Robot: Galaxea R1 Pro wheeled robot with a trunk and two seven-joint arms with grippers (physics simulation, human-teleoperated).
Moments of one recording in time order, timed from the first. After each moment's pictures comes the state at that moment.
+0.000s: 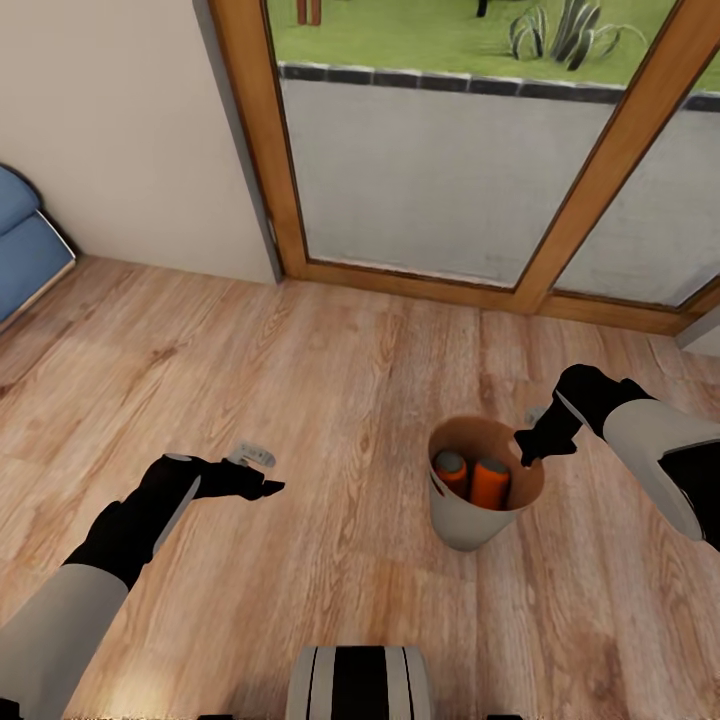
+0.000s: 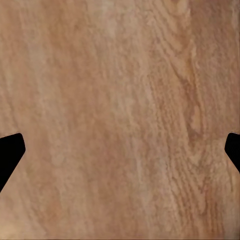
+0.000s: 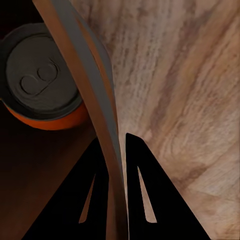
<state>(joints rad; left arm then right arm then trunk) -0.77 0.22 -0.23 -0.99 -0.01 0.69 -0.58 -1.45 -0.25 0.45 -0.05 0.17 1.04 0.75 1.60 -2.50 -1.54</state>
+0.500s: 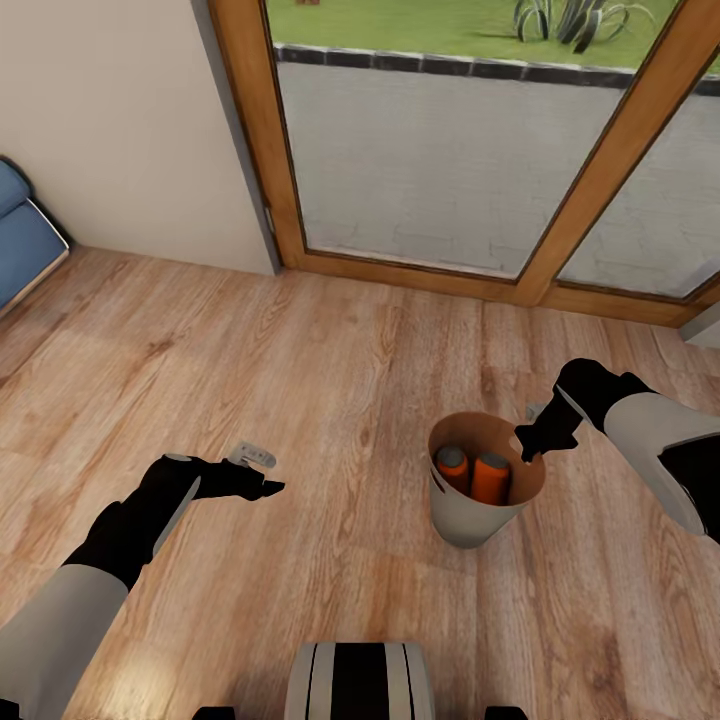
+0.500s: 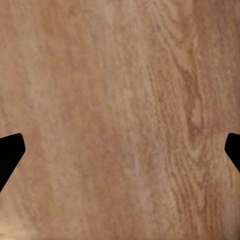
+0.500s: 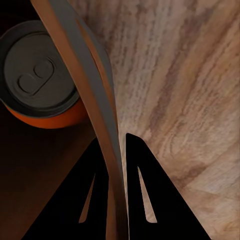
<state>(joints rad) -0.77 0.22 -0.24 -0.99 -0.01 0.69 -0.58 -1.47 -0.25 0.49 -0.05 0.15 1.05 0.76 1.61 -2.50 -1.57</state>
